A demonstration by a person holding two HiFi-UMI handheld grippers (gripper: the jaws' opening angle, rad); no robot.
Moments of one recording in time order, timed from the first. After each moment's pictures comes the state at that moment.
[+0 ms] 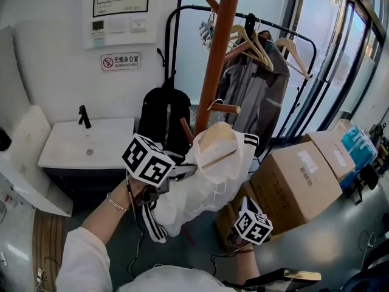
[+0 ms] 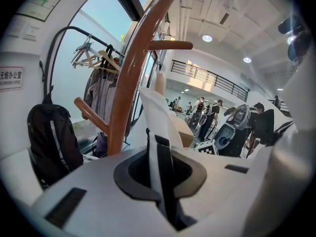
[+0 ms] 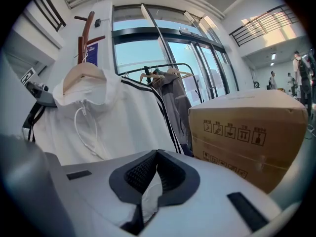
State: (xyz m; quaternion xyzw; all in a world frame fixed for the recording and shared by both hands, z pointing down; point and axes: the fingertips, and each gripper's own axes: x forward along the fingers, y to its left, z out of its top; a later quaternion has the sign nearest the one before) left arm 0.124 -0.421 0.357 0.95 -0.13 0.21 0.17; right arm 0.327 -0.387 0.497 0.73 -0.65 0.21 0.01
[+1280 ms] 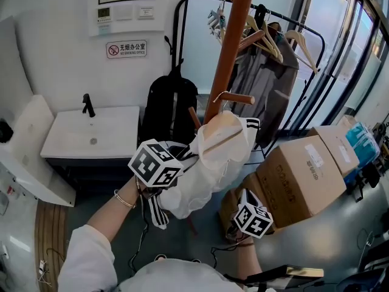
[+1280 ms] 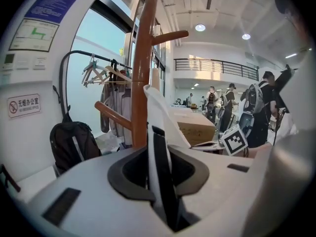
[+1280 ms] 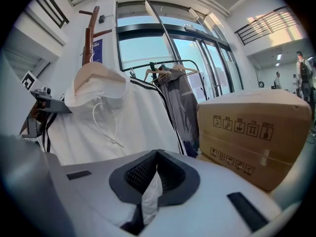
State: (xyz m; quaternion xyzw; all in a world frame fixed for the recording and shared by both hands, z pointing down) left arm 0.103 -0.449 0.385 0.95 -0.23 0.21 0.06; right arm 0.298 -0.390 0.506 0.71 -0.67 0.22 0.03
